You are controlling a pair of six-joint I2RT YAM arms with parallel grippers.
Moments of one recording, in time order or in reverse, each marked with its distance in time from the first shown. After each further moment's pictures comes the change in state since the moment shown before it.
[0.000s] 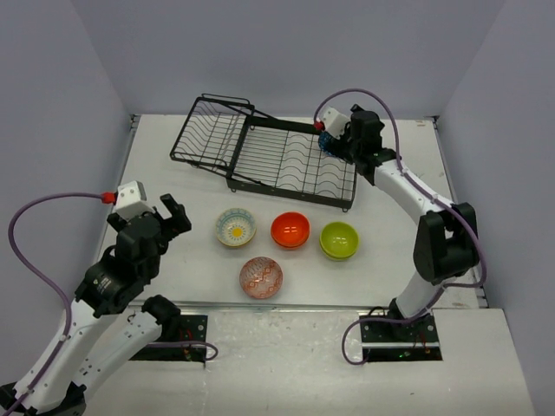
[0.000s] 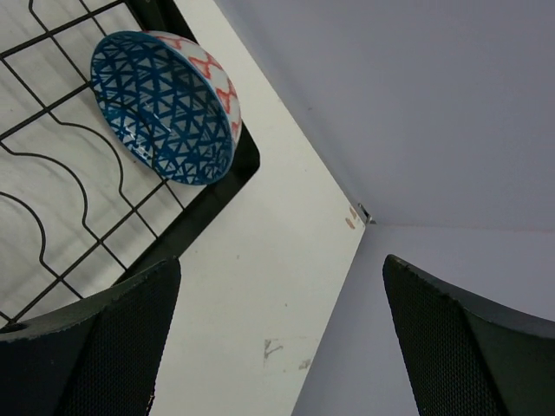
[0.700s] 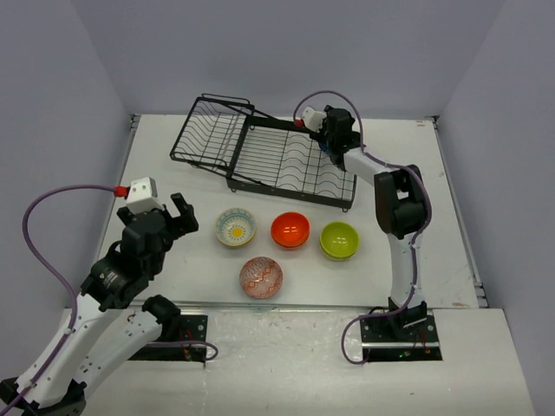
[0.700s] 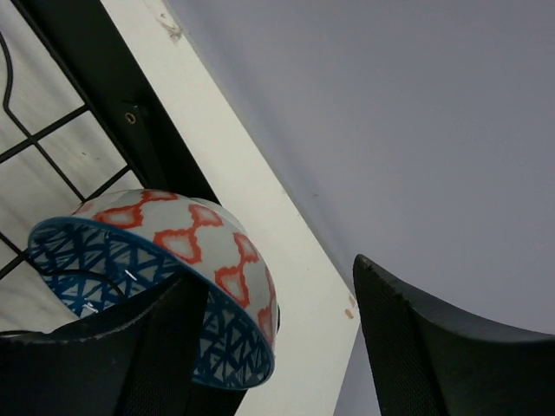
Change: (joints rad) left arm 0.001 0.037 -0.010 0.046 0.088 0.056; right arm 0.005 0.523 0.317 0.269 0.010 -0.145
